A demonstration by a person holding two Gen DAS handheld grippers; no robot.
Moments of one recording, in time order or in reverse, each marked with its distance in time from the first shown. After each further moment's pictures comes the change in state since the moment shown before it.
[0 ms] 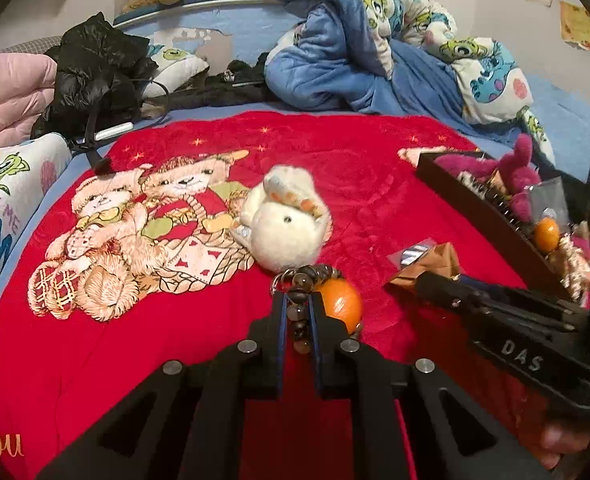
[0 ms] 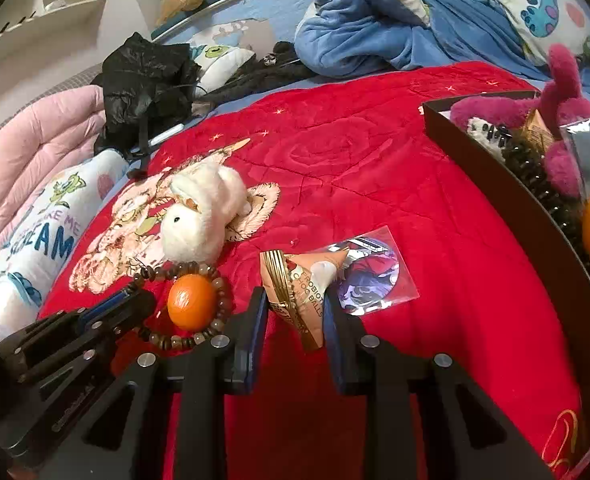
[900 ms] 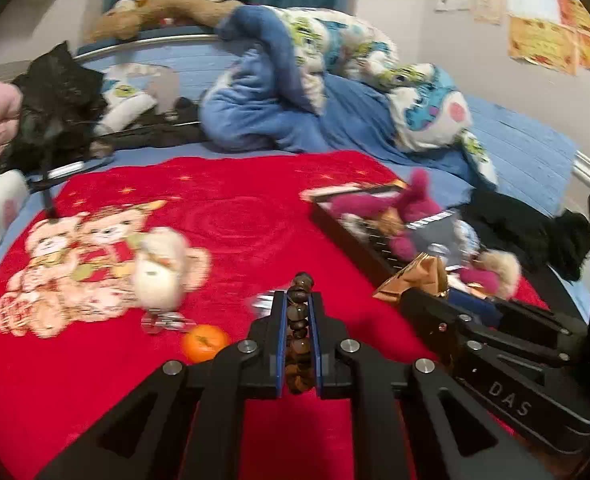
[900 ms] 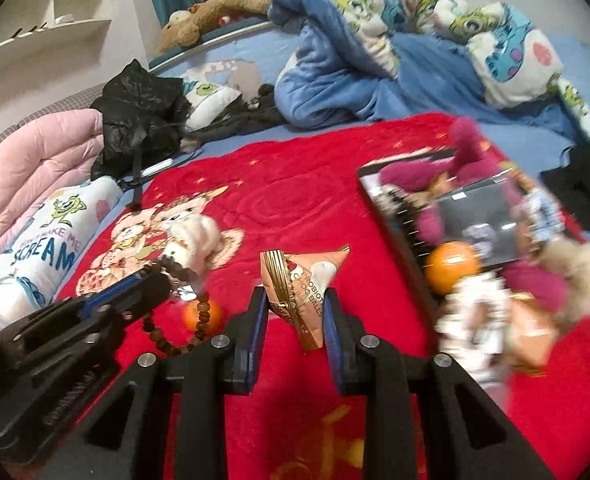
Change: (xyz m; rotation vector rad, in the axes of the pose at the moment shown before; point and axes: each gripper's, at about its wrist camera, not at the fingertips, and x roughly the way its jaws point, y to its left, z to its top) left arm -0.054 -0.112 0.019 0.039 -0.100 -0.172; right arm -0.115 -0.038 0.005 -0.062 -0.133 -0.112
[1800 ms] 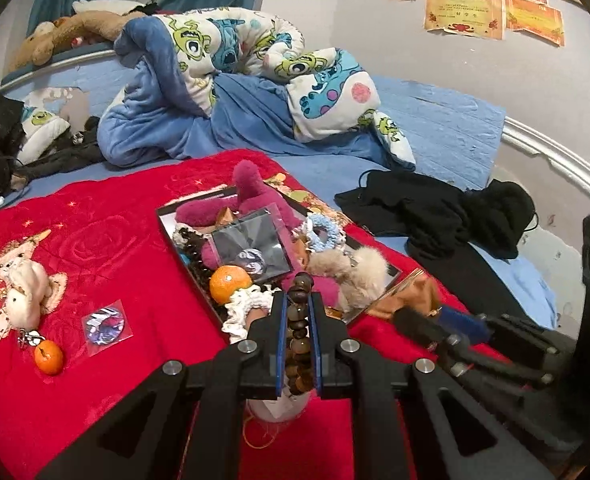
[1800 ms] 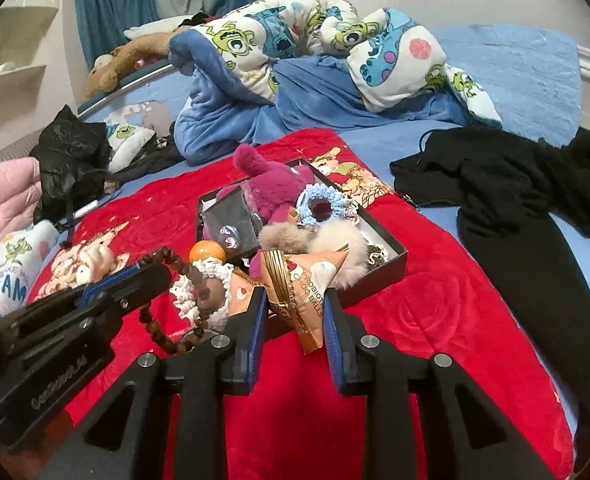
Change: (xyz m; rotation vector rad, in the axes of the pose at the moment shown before) left arm 0.007 -0.167 0.004 0.105 0.015 -0.213; right arm -0.099 -0.144 -0.029 0.125 -0.064 -0.199
